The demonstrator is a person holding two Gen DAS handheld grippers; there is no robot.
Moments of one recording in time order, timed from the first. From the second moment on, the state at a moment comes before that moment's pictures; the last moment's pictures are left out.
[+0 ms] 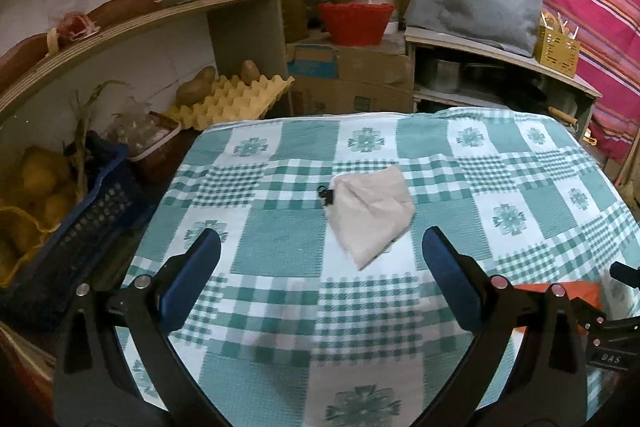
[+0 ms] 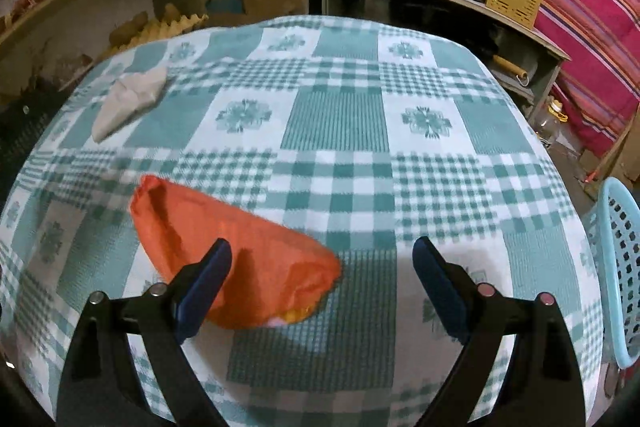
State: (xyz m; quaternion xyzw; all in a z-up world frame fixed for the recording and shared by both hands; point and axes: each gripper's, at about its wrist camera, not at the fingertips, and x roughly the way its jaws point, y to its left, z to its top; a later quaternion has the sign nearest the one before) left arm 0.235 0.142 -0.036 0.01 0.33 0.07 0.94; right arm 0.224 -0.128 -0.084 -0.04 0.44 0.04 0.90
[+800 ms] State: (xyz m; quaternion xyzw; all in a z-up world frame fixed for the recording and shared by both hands) left arm 0.271 0.160 -0.052 -0.05 0.37 0.09 0.92; right arm 0.234 -0.158 -0.063 -0.02 0.39 0.05 0.92
